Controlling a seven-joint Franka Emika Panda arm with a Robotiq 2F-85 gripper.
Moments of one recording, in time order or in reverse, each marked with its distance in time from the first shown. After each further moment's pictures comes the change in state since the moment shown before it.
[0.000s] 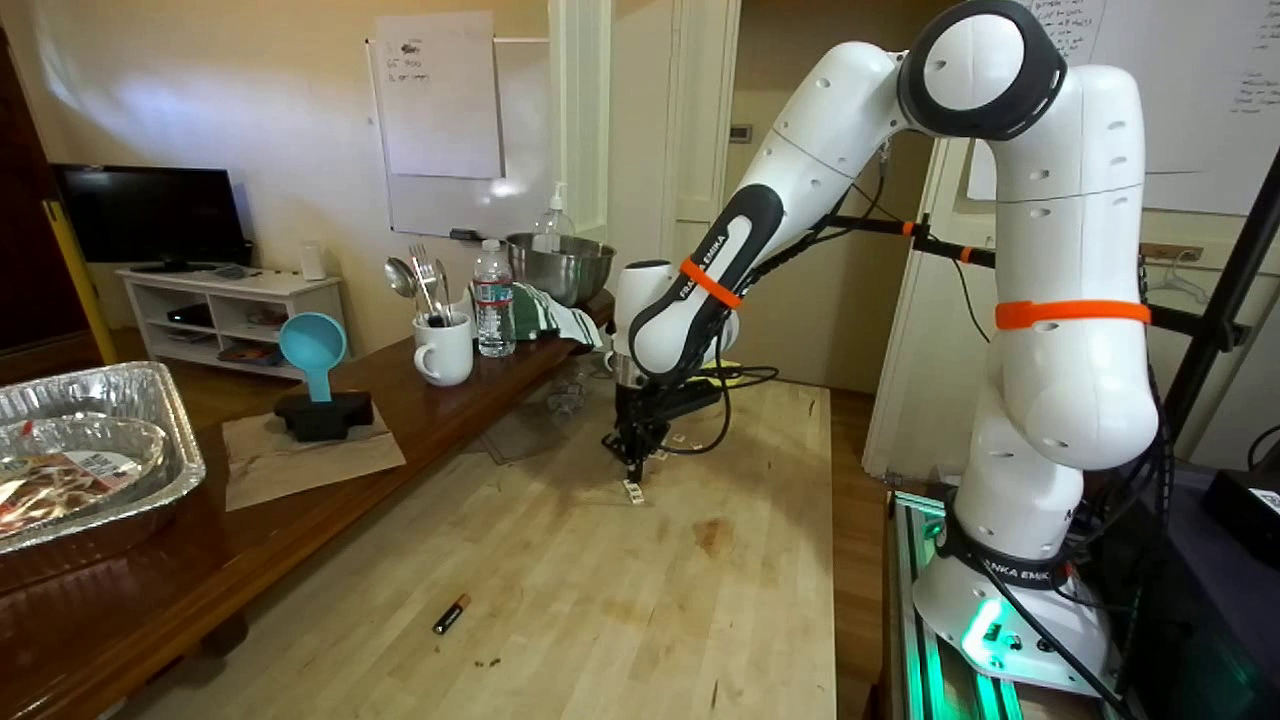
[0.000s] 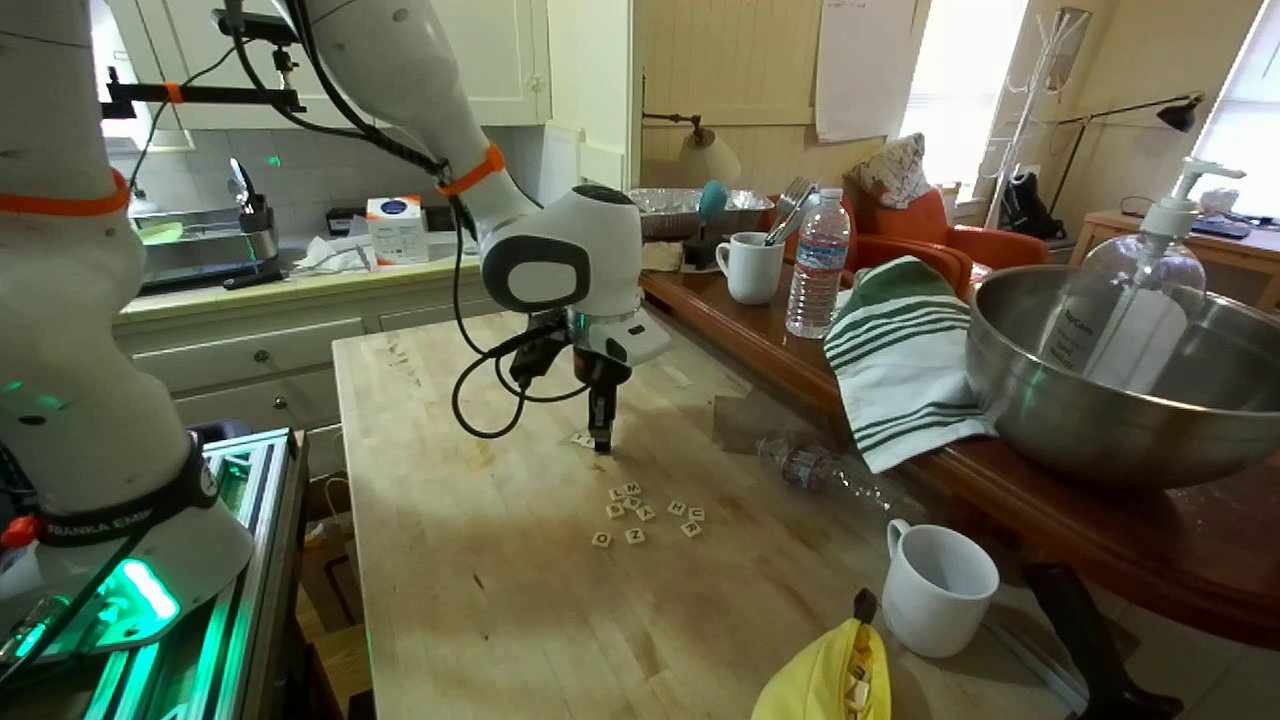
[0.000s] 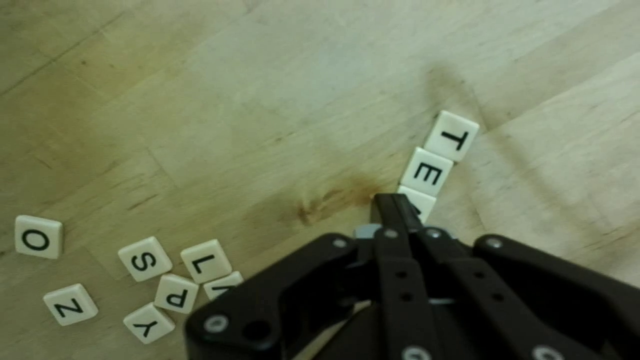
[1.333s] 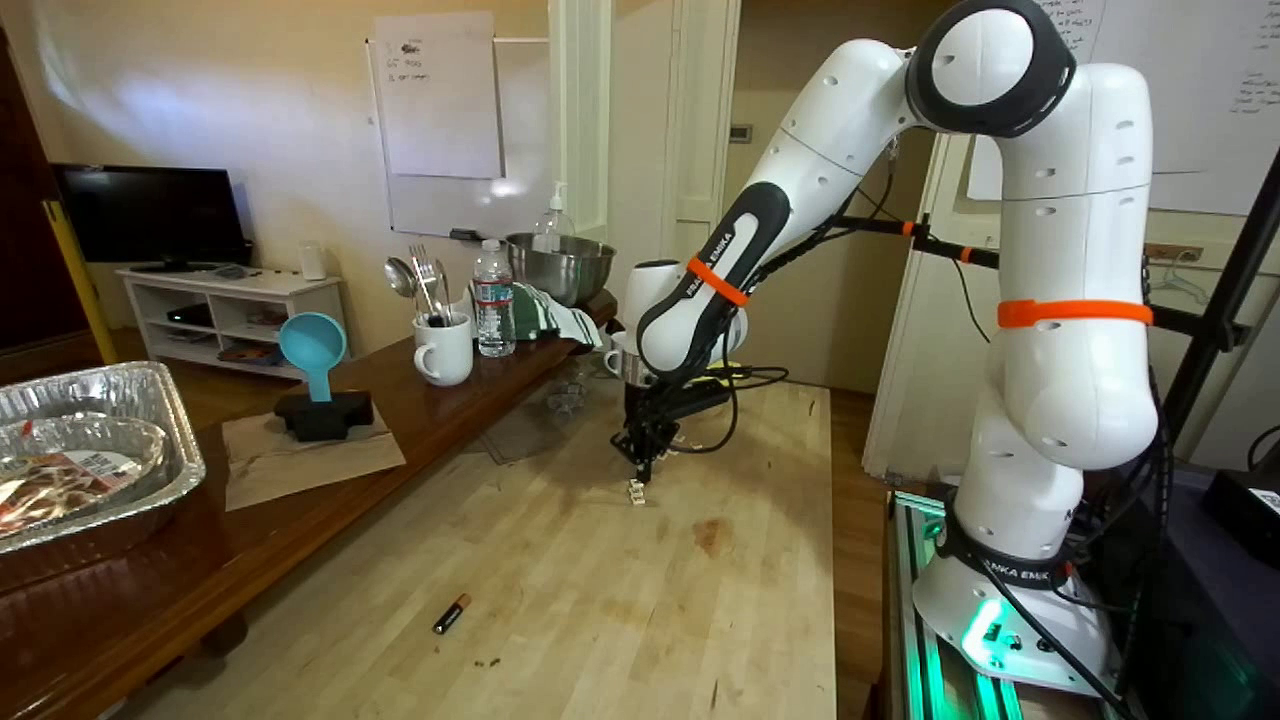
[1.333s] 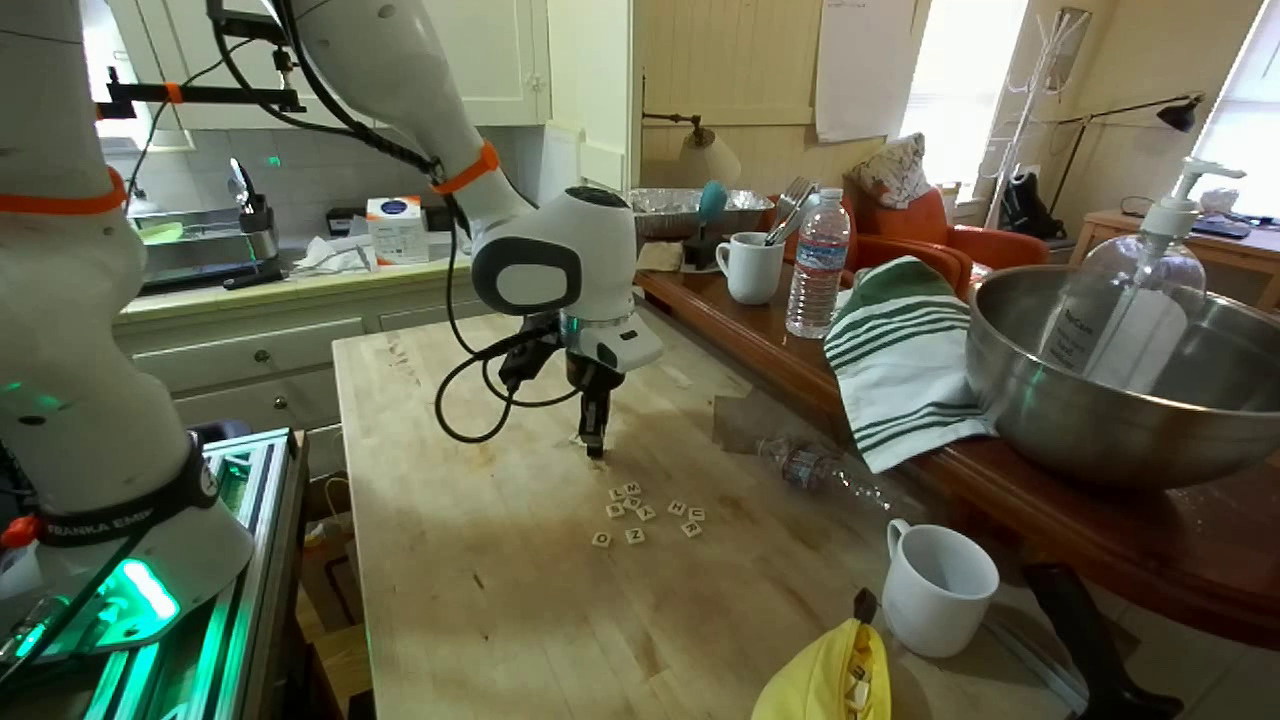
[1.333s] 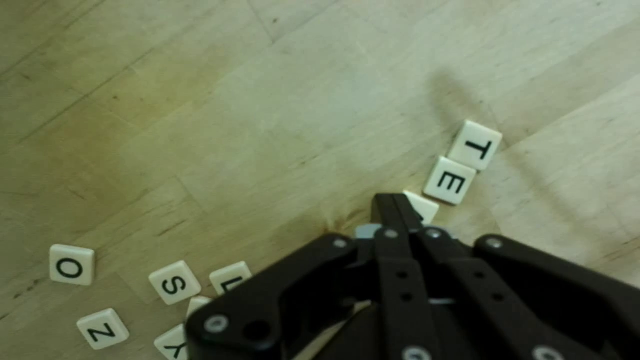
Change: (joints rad) arm -0.004 -0.024 -0.012 -0.034 0.019 0.000 0.000
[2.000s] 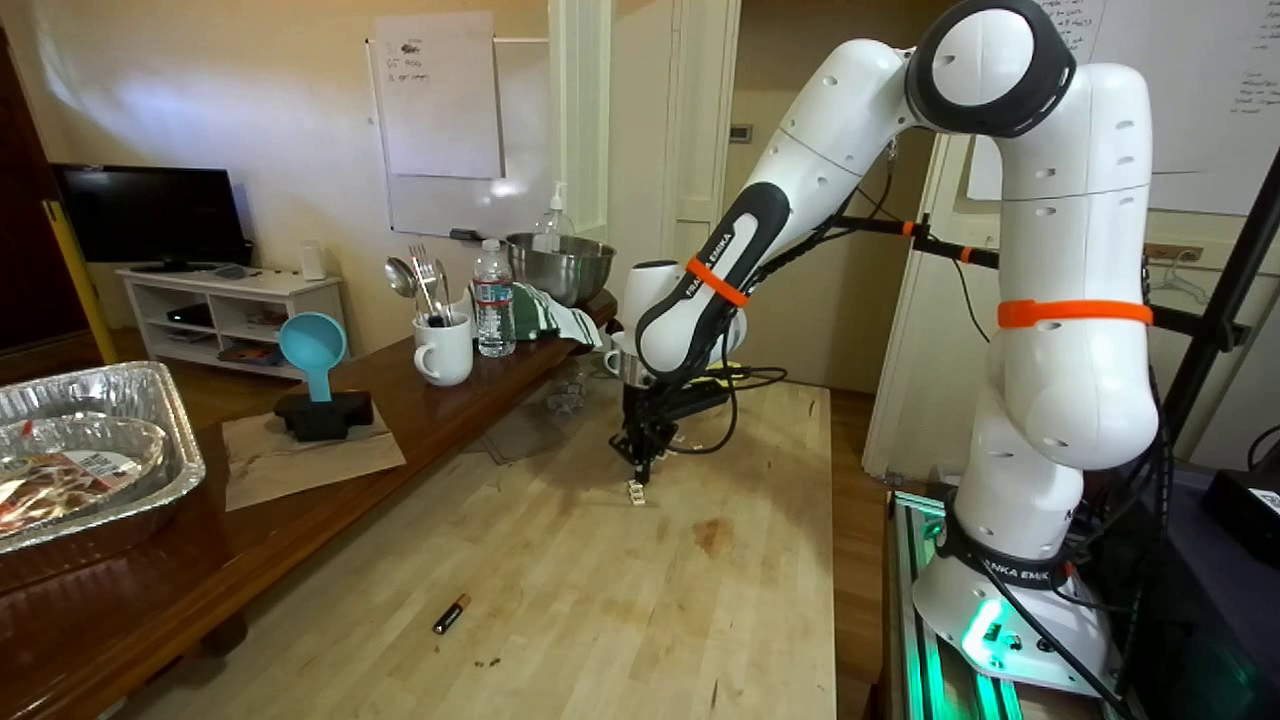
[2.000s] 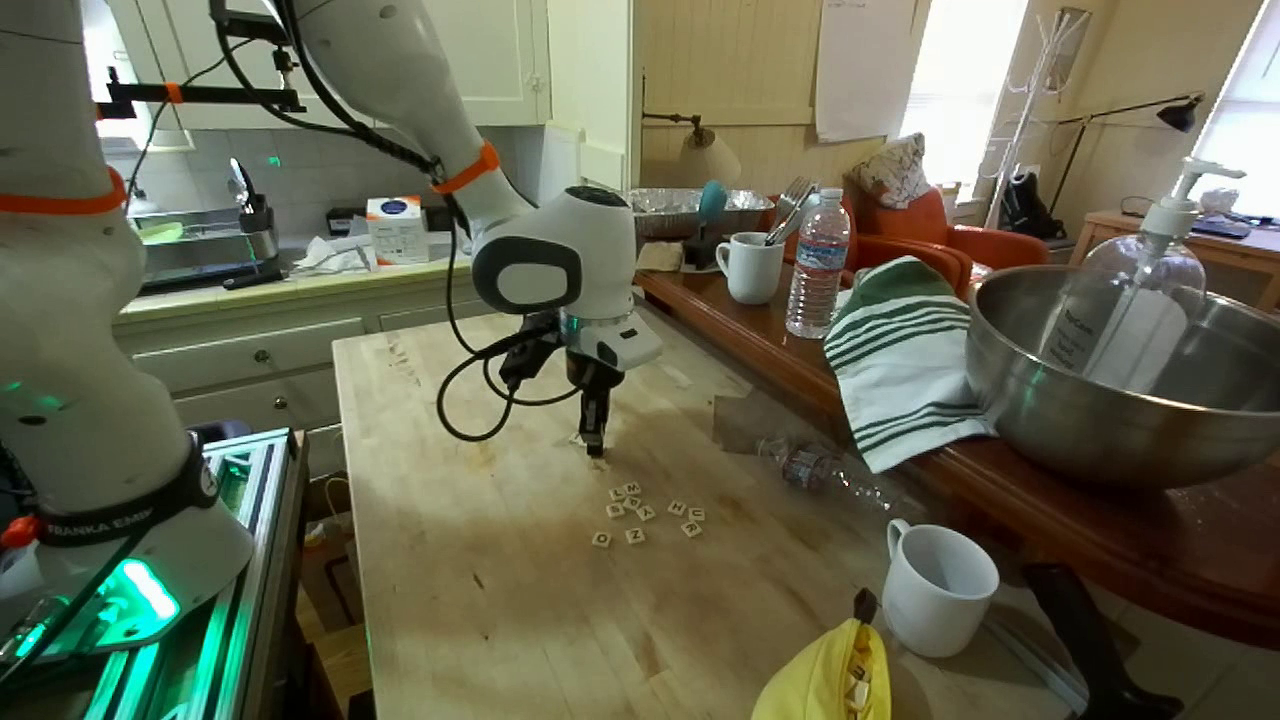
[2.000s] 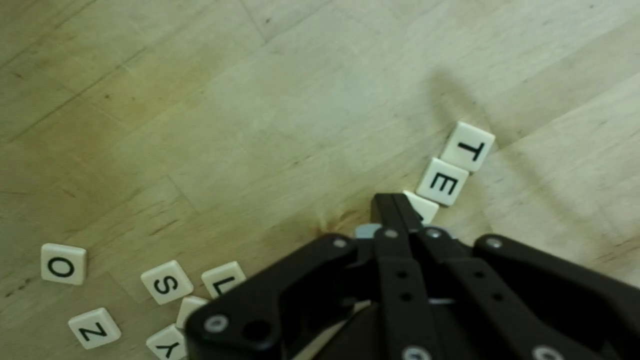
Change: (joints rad) arm 0.005 0.002 0.002 0.002 0.000 0.000 0.000
